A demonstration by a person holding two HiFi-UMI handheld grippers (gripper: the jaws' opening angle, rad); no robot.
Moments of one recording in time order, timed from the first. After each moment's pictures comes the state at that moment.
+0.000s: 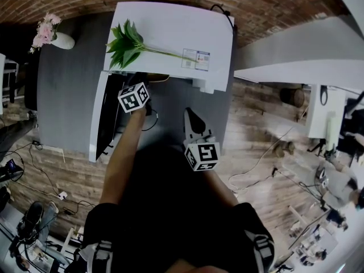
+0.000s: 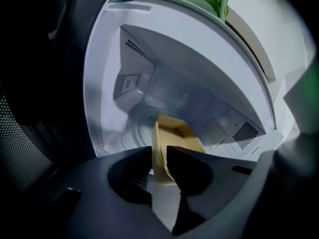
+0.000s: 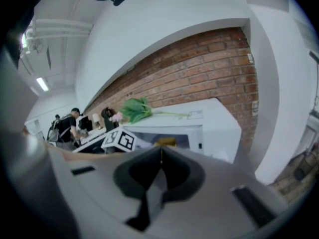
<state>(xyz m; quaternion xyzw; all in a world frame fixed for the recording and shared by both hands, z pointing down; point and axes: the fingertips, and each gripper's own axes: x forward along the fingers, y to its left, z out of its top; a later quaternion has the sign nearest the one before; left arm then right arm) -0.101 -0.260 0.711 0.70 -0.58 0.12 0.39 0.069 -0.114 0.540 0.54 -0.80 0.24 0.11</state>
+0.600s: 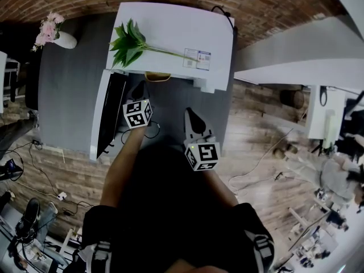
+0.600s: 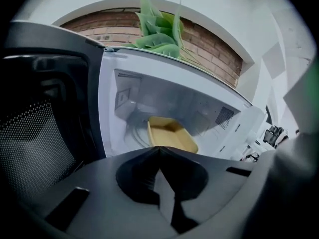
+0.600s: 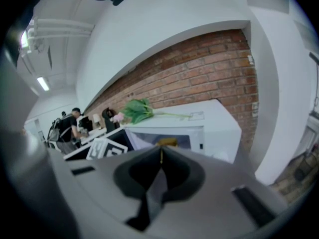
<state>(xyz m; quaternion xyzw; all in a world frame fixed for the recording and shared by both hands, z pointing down) -0.097 -0.214 0.686 0.75 -0.58 0.14 0.29 0.066 -0.109 0.537 0.54 -0.80 0.23 0.11</state>
